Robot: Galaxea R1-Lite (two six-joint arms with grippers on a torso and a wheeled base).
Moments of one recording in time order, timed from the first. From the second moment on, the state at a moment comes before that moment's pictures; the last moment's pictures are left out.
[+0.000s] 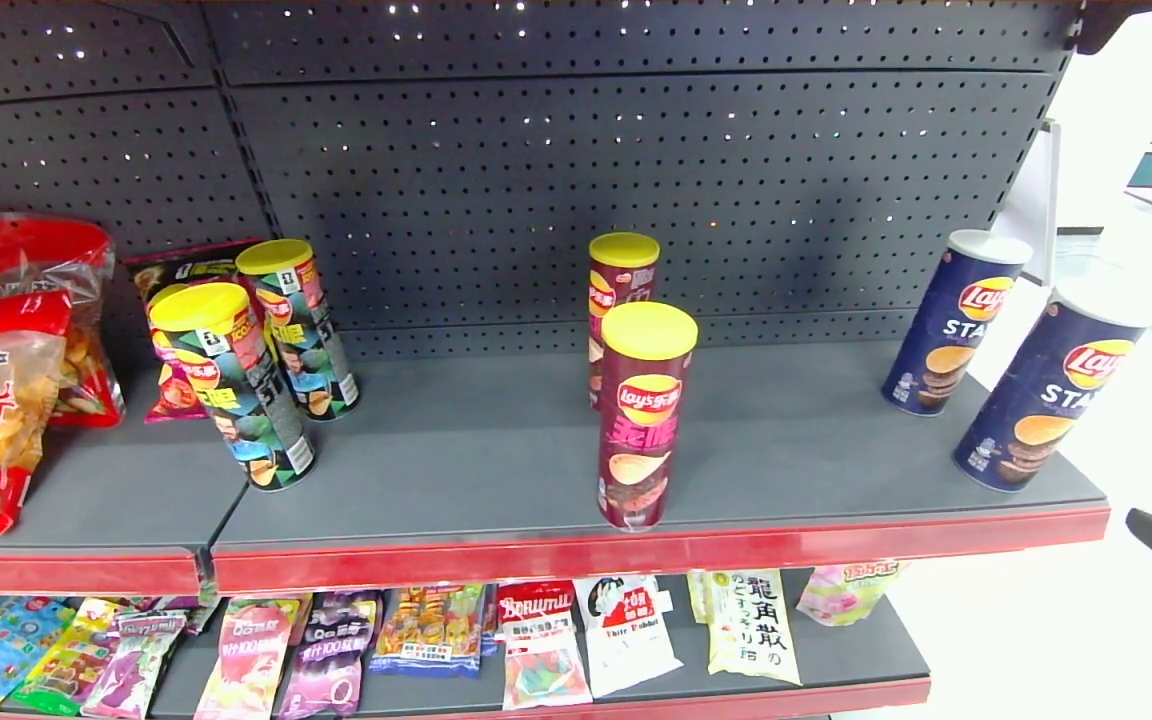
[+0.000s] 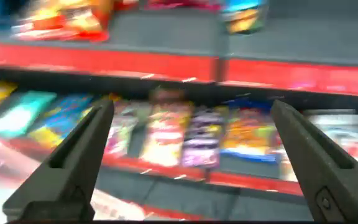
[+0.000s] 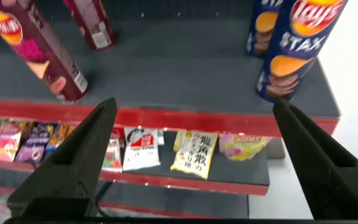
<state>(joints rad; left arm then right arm) 0.00 0.08 -0.09 0.13 0.18 -0.01 0.08 0.75 -0.43 -0.11 0.11 0.03</state>
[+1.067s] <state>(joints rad) 0.00 0.00 -0.01 -0.01 0.02 -0.18 0.21 0.80 -0.37 -0.11 0.13 -0.03</state>
